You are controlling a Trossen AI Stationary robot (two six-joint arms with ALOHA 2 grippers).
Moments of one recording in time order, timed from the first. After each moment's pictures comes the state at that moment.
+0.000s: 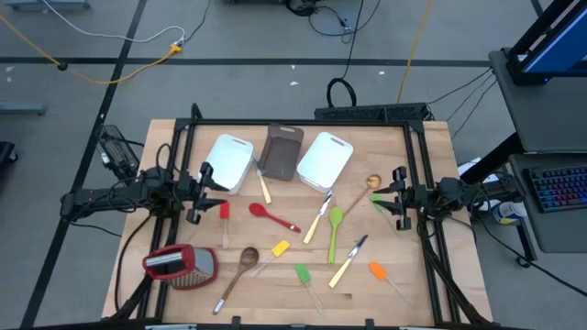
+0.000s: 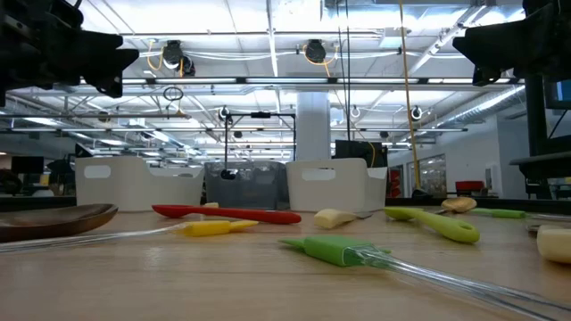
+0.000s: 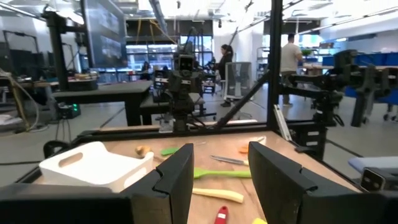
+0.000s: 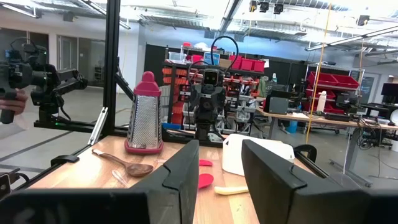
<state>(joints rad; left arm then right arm) 0.14 0.11 0.01 0.24 0.29 0.00 0.21 0.01 0.02 0.19 0.18 -0.14</state>
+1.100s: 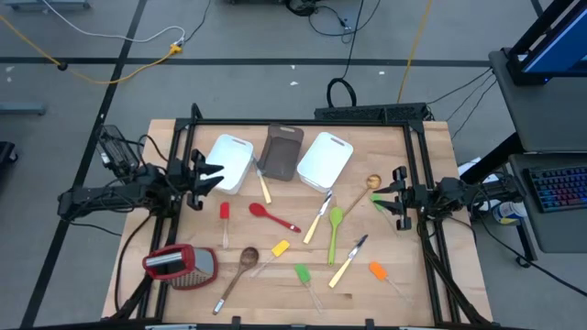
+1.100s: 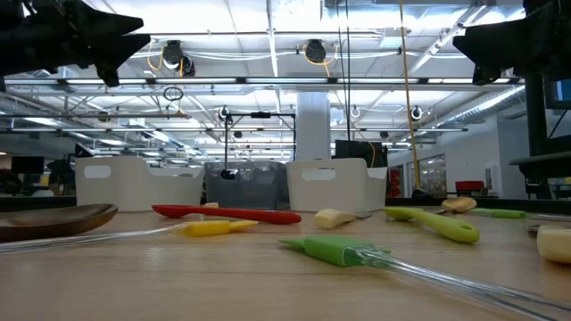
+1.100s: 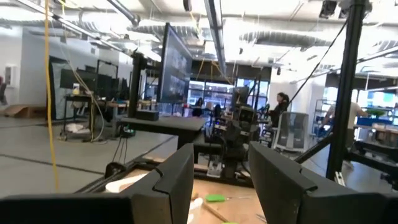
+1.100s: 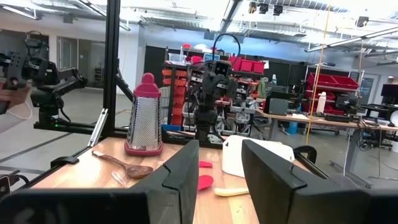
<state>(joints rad) 0.14 0.17 0.06 0.42 0.02 -0.11 0.21 0.01 0.02 0.20 0.18 -0.14</state>
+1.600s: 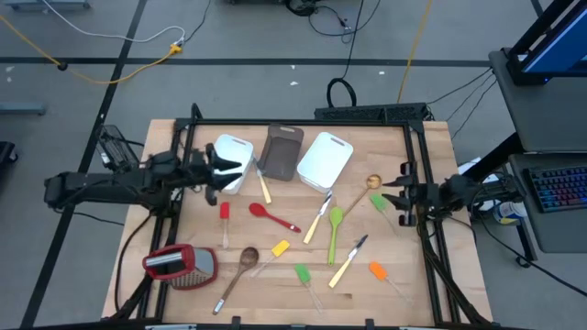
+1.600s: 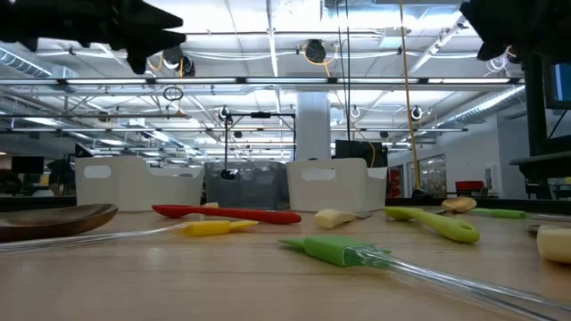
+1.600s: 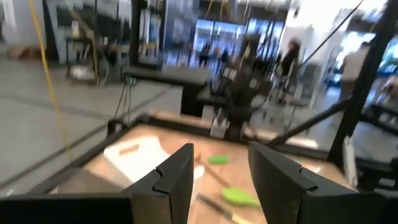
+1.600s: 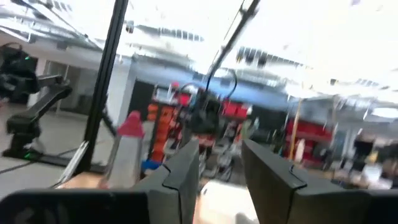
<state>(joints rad) 0.14 0.60 0.37 0.25 0.00 -0.14 0.21 0.01 0.02 0.41 0.19 -0.31</state>
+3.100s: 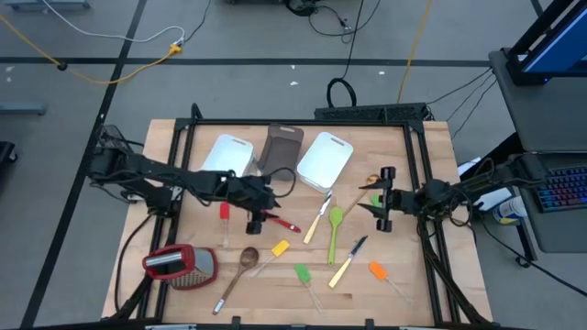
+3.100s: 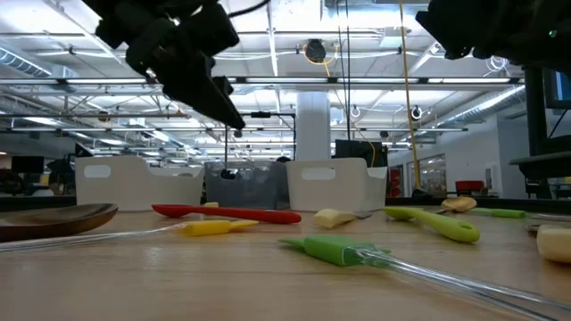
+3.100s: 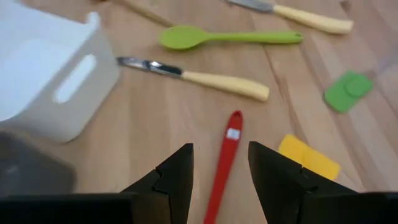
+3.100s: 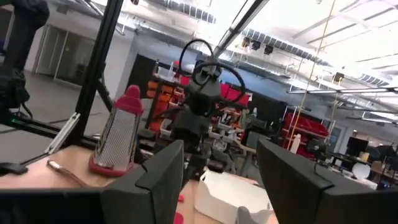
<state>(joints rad) -0.05 1.45 0.81 -0.09 0.09 0.10 0.21 0.83 0.06 1.12 0.19 -0.38</state>
